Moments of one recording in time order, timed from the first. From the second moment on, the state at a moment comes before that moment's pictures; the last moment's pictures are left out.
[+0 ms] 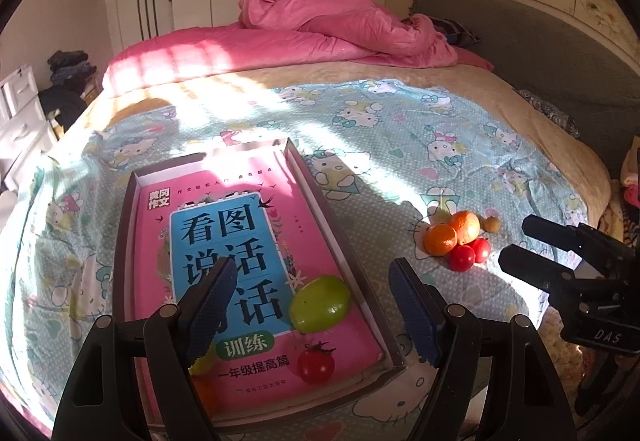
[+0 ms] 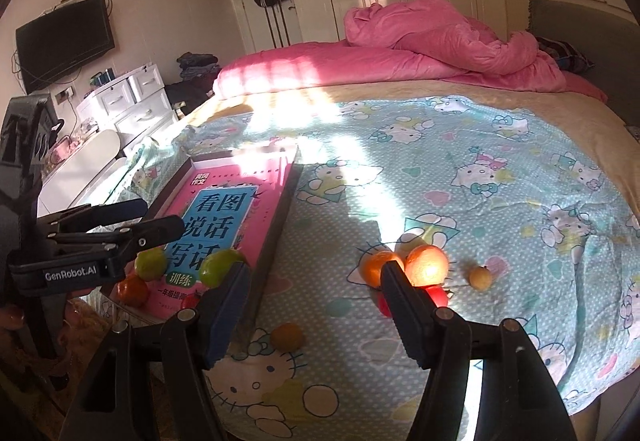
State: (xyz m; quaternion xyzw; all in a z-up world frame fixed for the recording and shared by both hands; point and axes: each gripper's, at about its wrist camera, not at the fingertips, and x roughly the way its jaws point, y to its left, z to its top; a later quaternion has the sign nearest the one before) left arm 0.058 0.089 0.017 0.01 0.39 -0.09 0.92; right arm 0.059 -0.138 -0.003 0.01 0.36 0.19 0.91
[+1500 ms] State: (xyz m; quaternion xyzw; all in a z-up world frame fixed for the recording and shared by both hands) left arm 0.047 0.000 -0.021 0.10 0.46 -0.20 0.86; right arm 0.052 -0.206 -0.005 0.05 0.37 0.13 0.92
